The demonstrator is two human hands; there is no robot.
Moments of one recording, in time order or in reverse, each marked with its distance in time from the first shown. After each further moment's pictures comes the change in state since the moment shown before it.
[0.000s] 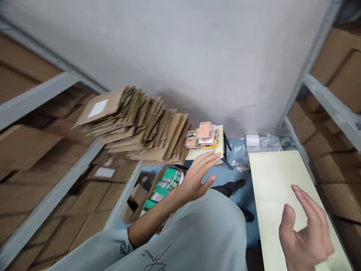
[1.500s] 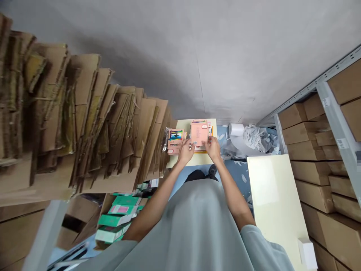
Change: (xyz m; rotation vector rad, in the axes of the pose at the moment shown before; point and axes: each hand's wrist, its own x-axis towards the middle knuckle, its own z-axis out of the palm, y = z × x) left_hand -0.116 -0.438 0.117 -0.218 0.005 -1.034; right_hand -0.047 -0.045 0.579 0.026 -0.927 0.510
